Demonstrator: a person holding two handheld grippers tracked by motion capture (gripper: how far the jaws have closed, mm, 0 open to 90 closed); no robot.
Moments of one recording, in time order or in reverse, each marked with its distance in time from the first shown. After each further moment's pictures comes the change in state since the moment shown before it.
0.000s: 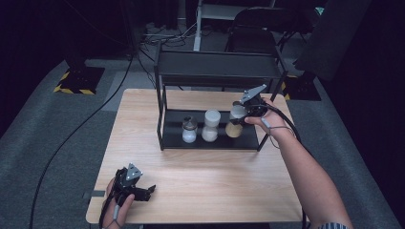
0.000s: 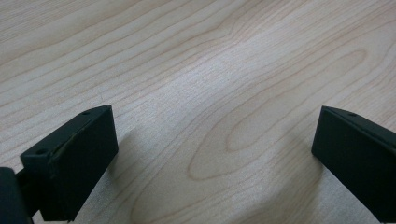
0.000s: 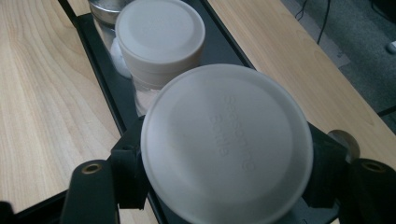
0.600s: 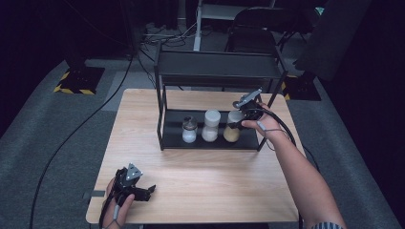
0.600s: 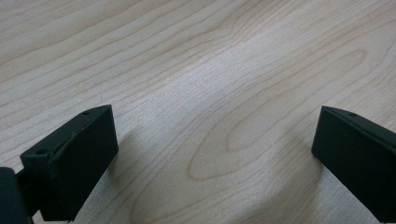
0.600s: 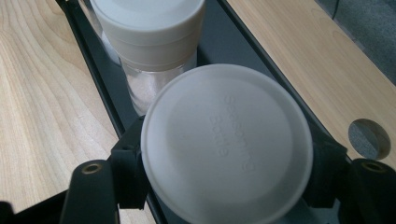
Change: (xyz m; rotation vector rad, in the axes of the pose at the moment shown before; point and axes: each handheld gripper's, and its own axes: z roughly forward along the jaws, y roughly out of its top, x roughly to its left) left arm 0.000 0.000 0.000 0.000 0.000 0.000; right arm -0.005 -0.011 0.024 0.021 0.023 0.026
